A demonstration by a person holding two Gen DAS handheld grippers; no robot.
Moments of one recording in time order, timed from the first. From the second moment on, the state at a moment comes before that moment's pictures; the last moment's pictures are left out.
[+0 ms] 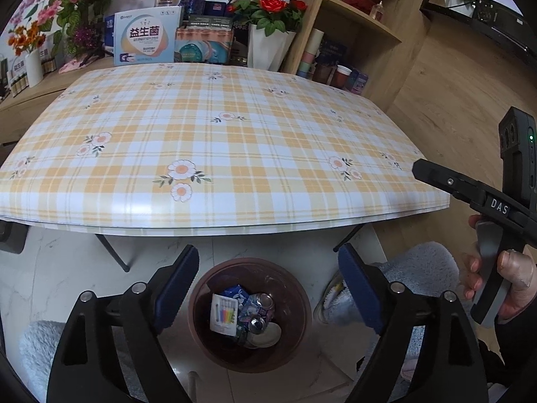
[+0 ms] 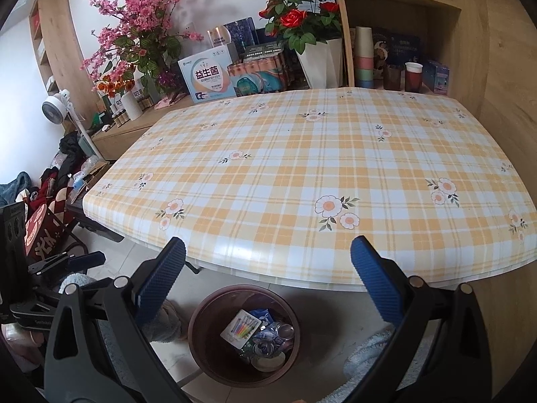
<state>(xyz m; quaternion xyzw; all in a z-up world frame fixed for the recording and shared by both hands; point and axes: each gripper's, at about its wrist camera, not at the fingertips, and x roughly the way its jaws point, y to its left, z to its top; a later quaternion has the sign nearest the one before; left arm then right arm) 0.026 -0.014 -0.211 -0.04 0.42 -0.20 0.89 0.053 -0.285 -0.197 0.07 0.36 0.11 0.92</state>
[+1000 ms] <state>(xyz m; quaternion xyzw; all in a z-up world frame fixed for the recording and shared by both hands) -0.003 0.034 0.011 0.08 0.17 -0.10 0.98 0.037 -0.232 -0.013 -0.04 0.21 0.12 0.97</state>
